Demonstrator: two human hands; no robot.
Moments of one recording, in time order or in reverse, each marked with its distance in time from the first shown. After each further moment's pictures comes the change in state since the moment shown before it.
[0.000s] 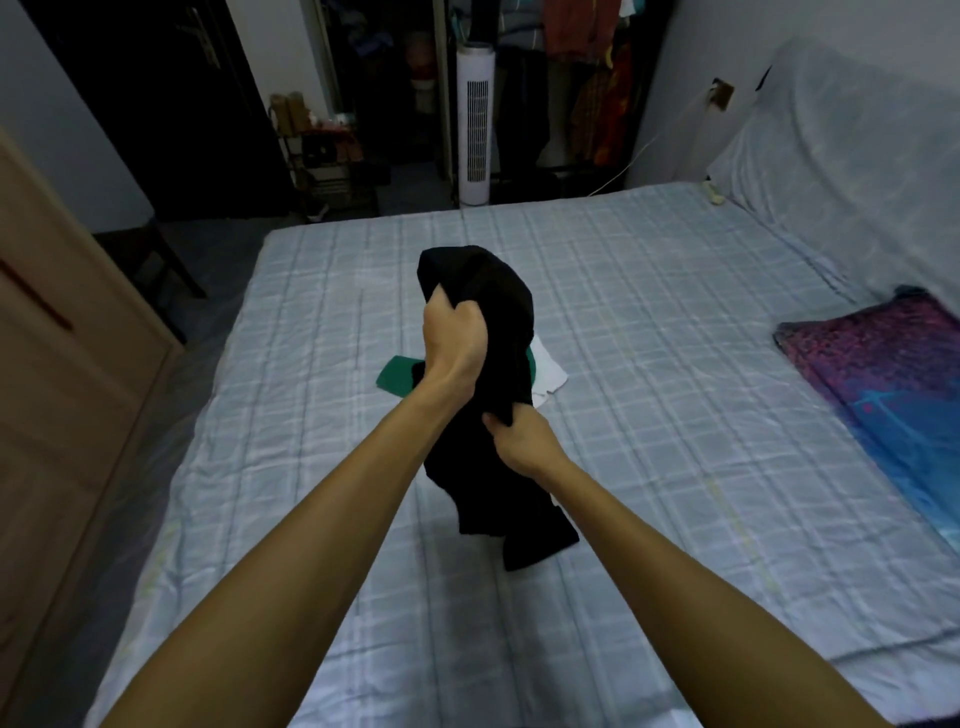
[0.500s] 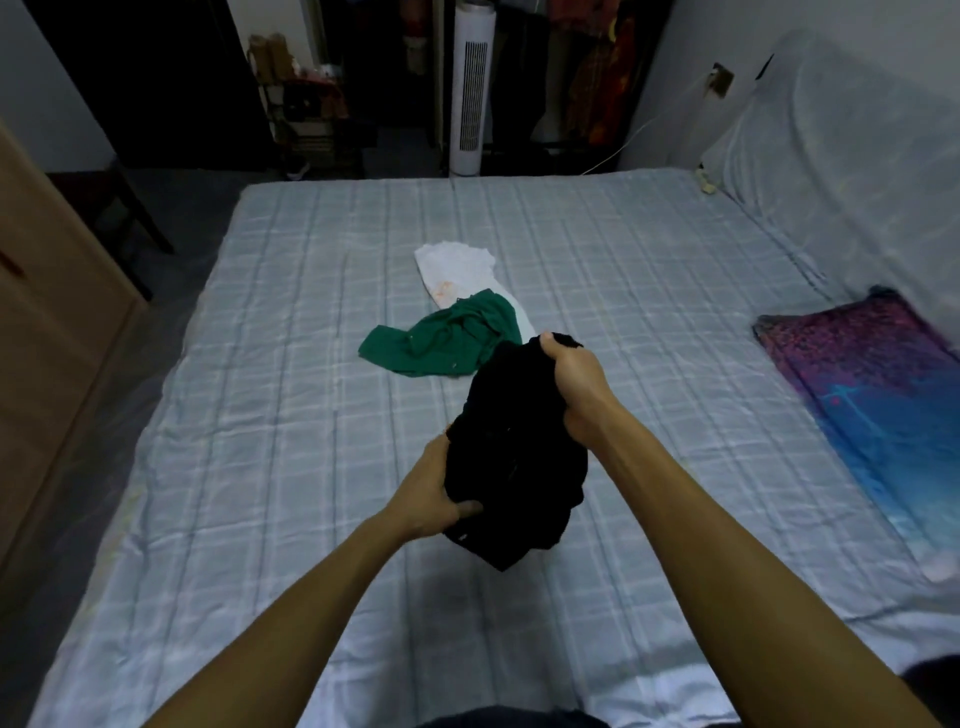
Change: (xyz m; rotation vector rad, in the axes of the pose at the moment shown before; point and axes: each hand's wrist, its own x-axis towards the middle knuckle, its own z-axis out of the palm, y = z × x) left_hand -0.067 -0.170 -0.078 0.659 -0.632 0.050; right_hand 0.001 -0.019 -0.056 0.685 0.109 0.271
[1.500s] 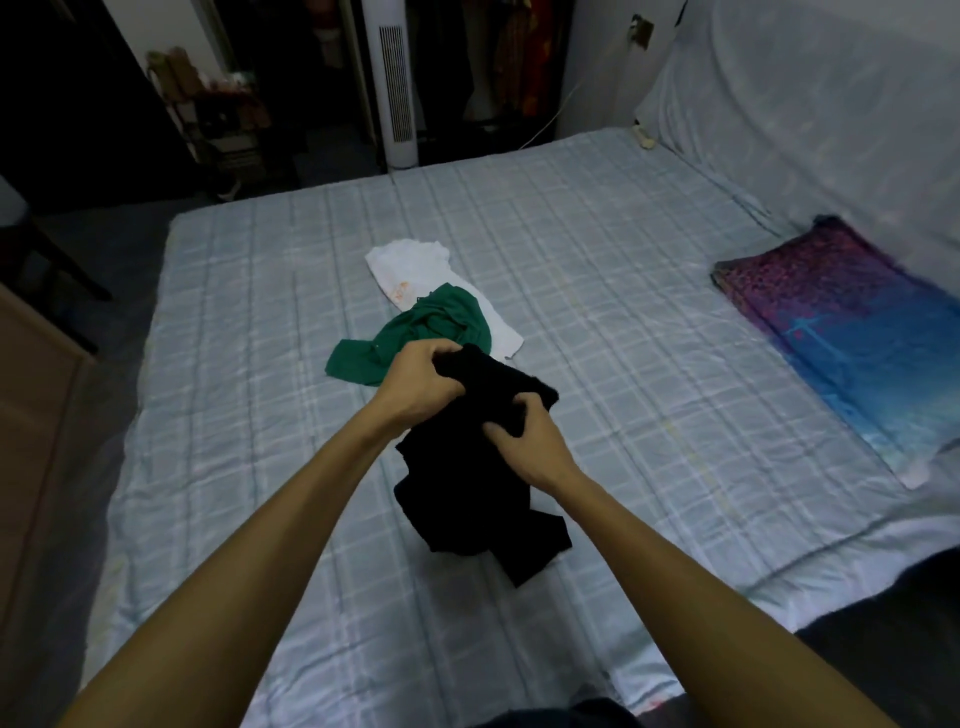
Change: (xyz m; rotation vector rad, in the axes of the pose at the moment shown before) left_hand 0.081 0.085 -0.070 -0.066 0.122 0.038; right_hand 0.011 0.100 -0.013 -0.607 0.049 -0.228
